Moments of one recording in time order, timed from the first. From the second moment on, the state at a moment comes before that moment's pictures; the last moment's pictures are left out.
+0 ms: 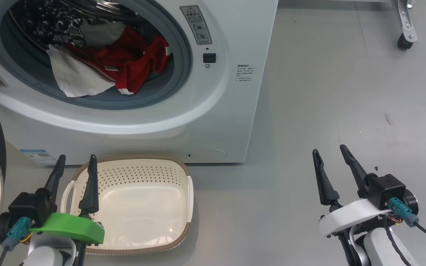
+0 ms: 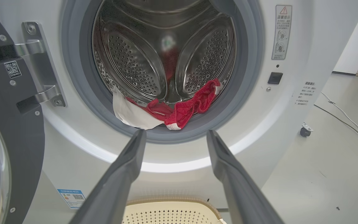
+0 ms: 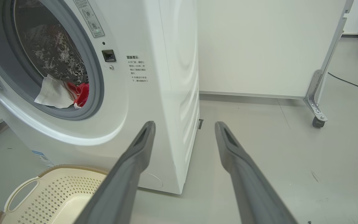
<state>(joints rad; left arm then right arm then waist) -0.12 0.13 -0.12 0.21 -0.40 -0.07 -0.24 -0.09 -0.10 0.23 0.21 0.31 0.01 -0.24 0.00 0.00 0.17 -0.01</state>
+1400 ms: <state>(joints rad) -0.66 0.48 -0.04 0.29 -0.21 0.02 0.22 -0.26 -0.06 0.32 0.17 0.31 0.03 -0.25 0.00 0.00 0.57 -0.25</state>
